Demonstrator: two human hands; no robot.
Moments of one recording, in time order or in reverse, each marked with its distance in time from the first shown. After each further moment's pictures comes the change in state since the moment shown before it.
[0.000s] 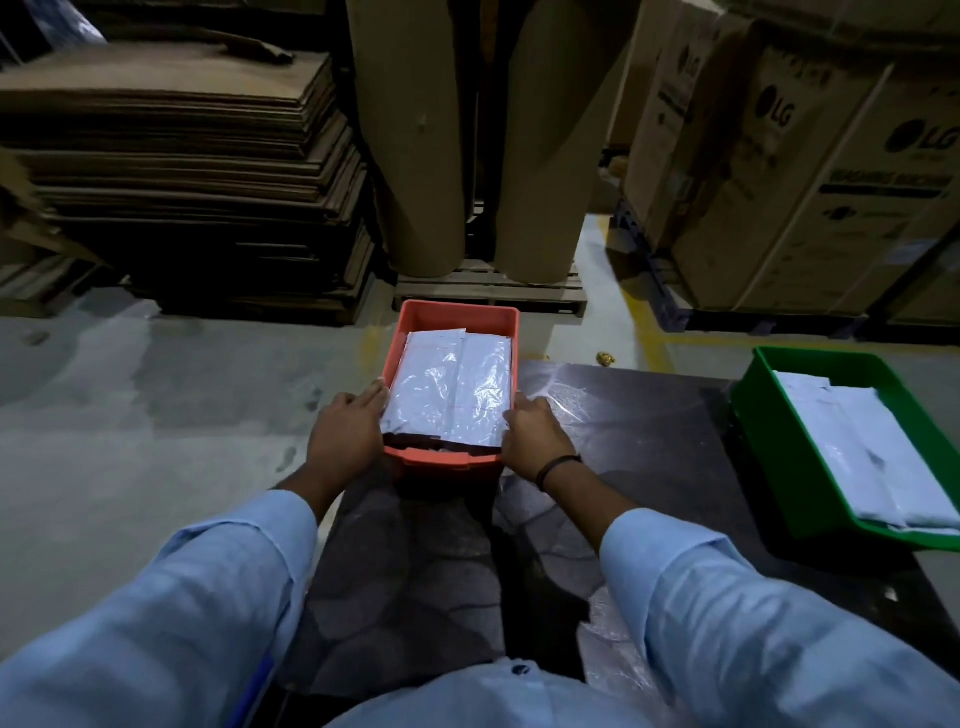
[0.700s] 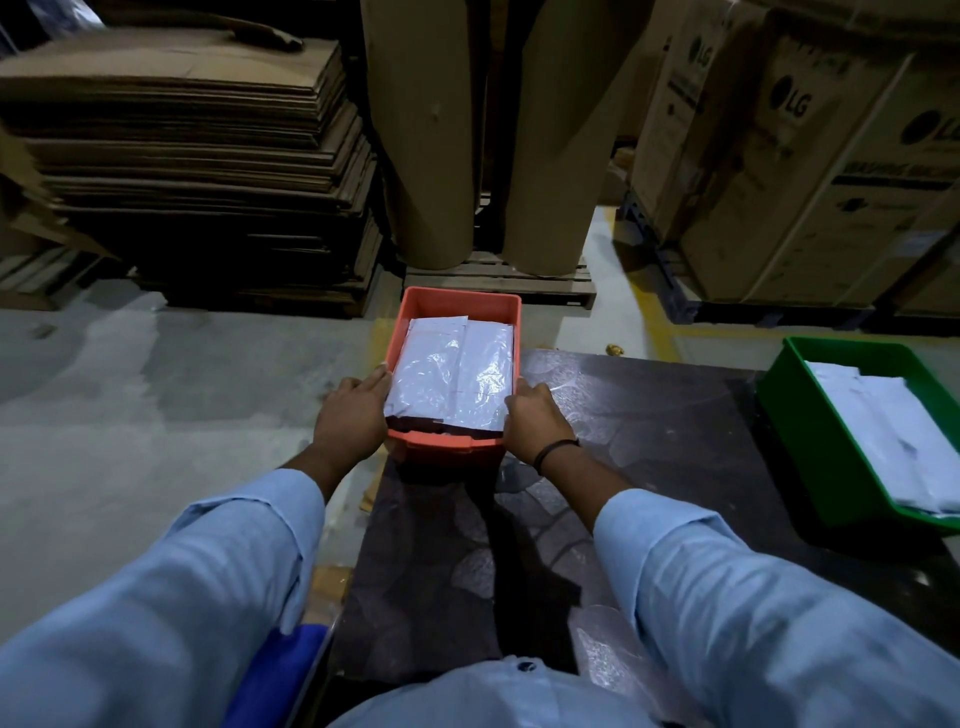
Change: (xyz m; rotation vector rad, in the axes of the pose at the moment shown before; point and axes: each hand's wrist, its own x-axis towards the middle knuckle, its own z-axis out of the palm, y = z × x) left_hand 0.000 -0.050 -0.011 -0.045 -0.069 -0.008; right_hand 0.016 -0.060 0.002 -0.011 0.010 0.005
